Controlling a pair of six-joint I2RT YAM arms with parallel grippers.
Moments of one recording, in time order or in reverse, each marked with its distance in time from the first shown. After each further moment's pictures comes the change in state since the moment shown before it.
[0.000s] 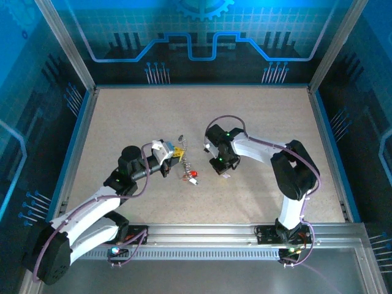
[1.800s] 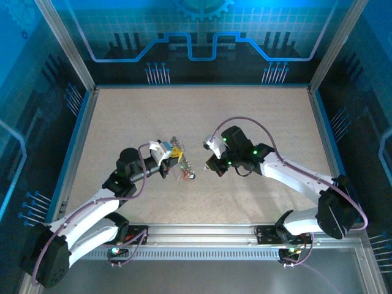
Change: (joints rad) left arm 0.002 -0.033 -0.024 0.013 0.003 -0.057; right arm 0.037 -0.500 -0.297 0.400 -0.285 -0.111
